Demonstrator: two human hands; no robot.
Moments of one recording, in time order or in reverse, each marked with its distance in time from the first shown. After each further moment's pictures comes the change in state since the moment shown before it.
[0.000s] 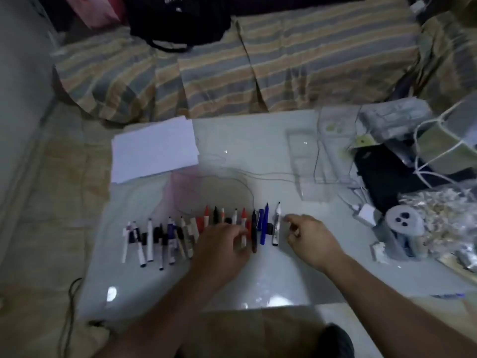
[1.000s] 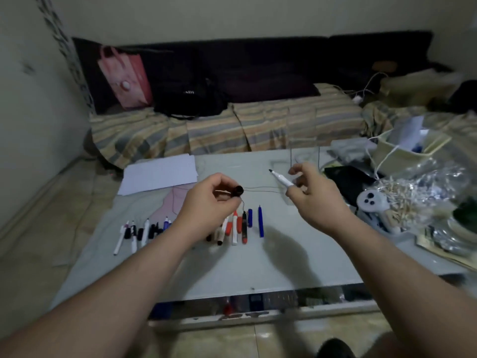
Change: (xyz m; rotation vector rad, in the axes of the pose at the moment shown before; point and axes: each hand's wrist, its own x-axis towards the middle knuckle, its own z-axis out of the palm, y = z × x) left_hand -0.075 0.013 0.004 -0.661 0.313 0.201; right_hand -0.114 -0.005 -0.008 0.245 0.570 -0.307
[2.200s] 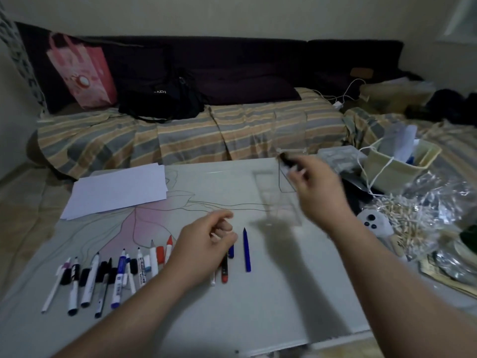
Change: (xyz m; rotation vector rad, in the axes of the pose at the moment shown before) left_hand 0.063 -0.078 0.052 0.197 -0.082 0.090; right_hand 0.101 0.054 0.011 -0.050 0.242 -0.058
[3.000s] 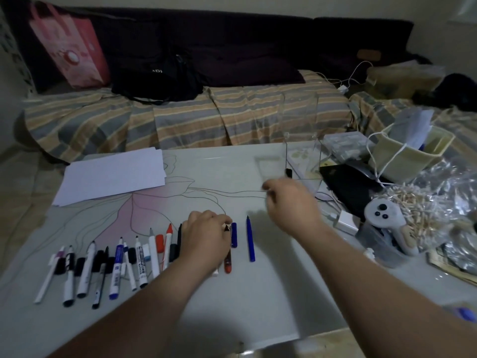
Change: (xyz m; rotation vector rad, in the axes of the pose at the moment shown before) left_hand 0.030 -0.053 0.039 0.615 -0.055 -0.103; right_hand -0.016 0.024 0.082 -0.386 -0.226 -0.026
